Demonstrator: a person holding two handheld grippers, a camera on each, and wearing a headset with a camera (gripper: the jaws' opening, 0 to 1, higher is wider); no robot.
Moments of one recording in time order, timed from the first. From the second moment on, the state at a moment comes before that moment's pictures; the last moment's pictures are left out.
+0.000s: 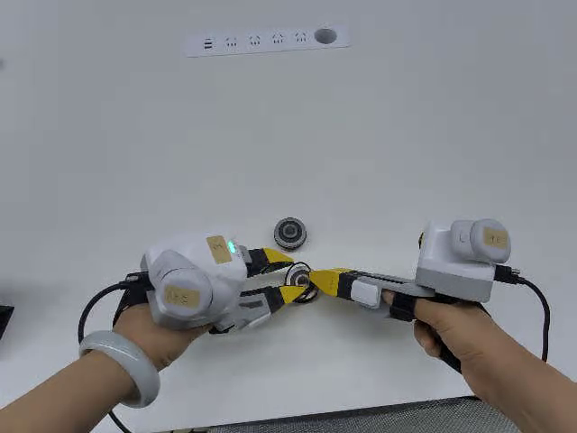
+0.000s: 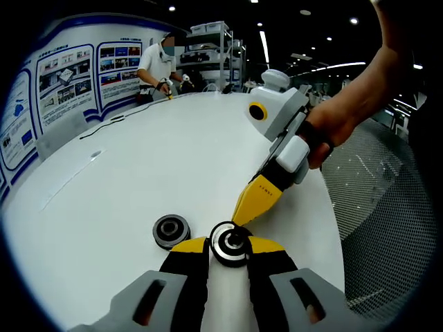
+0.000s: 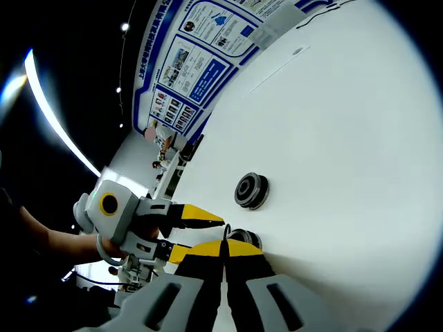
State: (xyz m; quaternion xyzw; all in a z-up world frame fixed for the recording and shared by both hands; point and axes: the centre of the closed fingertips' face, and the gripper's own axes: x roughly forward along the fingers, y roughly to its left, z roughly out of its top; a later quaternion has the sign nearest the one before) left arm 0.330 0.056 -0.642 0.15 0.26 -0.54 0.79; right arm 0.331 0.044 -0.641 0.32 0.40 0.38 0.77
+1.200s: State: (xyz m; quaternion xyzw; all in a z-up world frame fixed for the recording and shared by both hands) left arm 0.329 0.079 -0.648 0.15 0.27 -0.51 0.80; right arm 0.342 0.019 -0.623 0.35 0.37 0.35 0.78
